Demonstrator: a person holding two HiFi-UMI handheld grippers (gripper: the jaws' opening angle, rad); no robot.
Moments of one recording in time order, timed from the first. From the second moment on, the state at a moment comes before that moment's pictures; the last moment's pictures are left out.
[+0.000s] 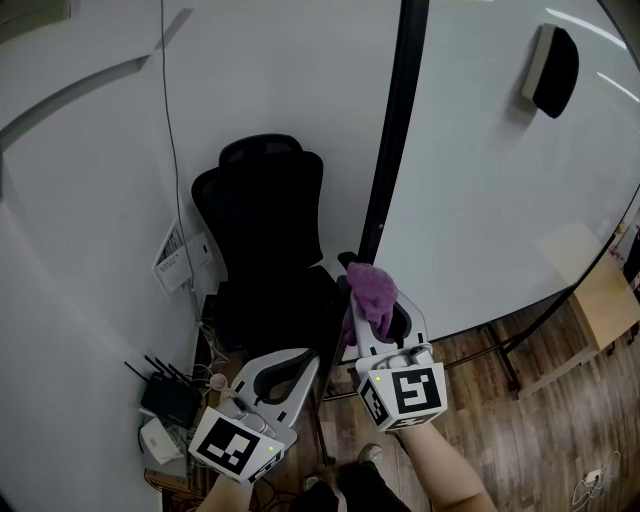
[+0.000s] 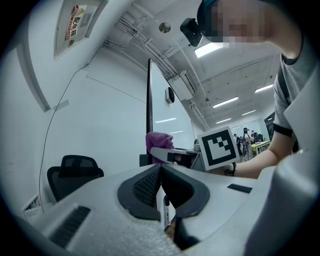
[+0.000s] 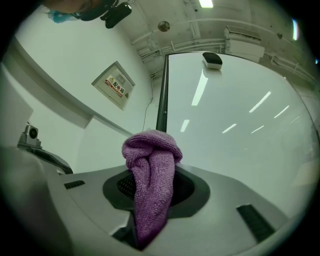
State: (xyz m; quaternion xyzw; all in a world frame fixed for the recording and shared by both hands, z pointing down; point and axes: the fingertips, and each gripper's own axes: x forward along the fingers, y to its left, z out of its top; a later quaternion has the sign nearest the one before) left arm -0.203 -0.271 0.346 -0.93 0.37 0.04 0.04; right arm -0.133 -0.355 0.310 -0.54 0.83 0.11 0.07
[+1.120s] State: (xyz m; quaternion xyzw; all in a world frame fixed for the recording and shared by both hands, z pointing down) left arm -0.196 -0.273 0.371 -0.93 0.38 0.02 0.03; right arm -0.126 -0.358 0.366 -0.54 0.84 0.07 0.04
